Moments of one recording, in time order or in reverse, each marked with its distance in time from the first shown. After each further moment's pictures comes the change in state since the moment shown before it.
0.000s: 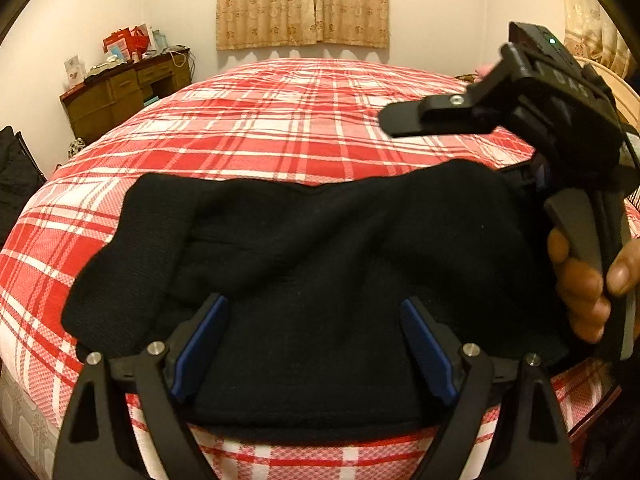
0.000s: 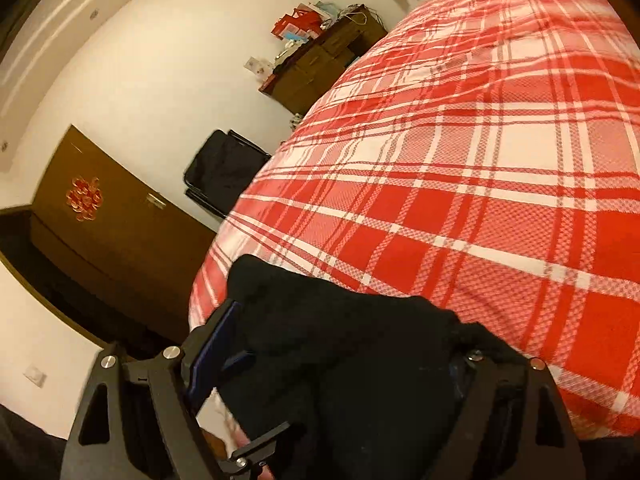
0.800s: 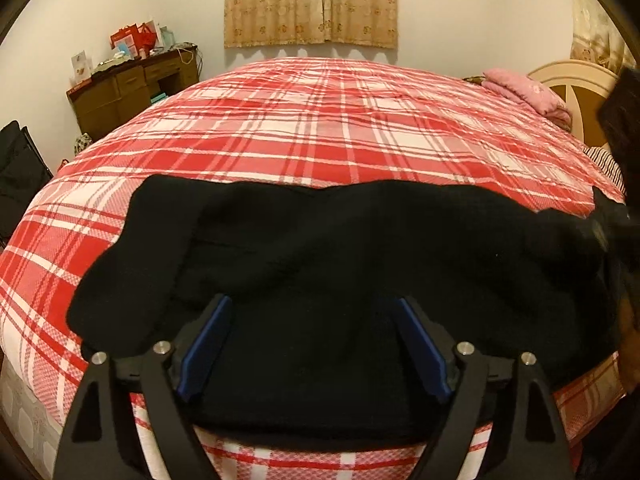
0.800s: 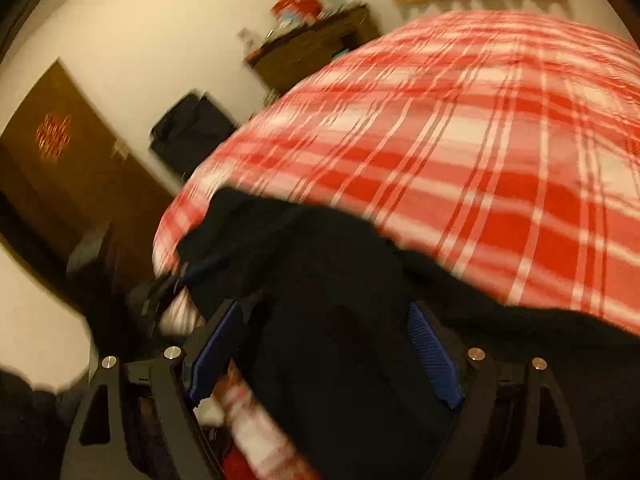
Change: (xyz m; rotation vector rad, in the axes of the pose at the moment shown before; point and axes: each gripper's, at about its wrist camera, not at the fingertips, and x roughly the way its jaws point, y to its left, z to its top) left arm 0.000 0.002 0.004 -0.022 0.005 0.018; right arm -0.040 0.020 -0.046 -0.100 -0.012 -0.215
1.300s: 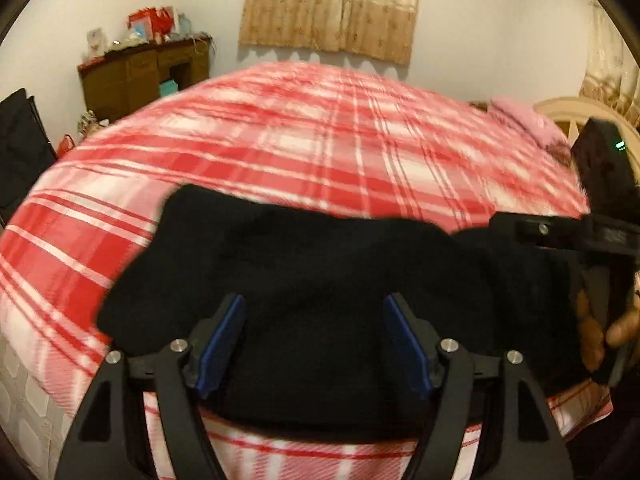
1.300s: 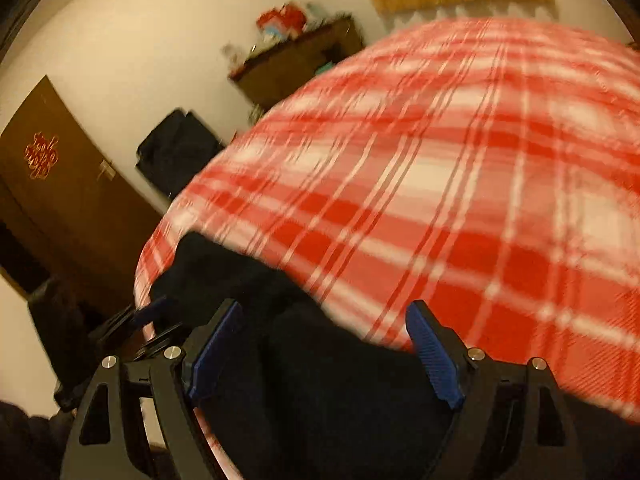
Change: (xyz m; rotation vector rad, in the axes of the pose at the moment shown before) left arm -0.013 0.015 0.010 -0.094 0.005 -0.042; right arm -0.001 -0.009 0.019 -0.050 0.017 -0.064
